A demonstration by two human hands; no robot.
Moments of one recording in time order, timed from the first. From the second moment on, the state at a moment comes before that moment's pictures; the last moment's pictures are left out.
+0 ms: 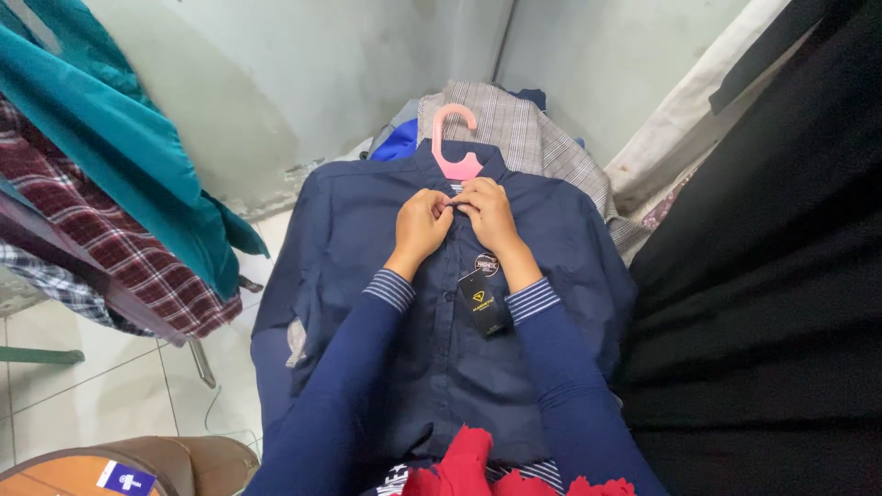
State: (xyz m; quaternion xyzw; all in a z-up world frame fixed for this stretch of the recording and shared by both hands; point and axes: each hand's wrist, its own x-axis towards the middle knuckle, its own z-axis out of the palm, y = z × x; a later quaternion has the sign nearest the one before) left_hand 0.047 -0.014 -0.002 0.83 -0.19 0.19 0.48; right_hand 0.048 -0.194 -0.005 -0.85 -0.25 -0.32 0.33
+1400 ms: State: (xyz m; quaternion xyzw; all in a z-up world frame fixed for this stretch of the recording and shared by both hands) left_hand 0.044 -0.013 -0.007 0.83 -0.26 0.27 0.40; right_hand -0.019 -0.218 0.055 -0.82 -0.12 -0.52 0.19
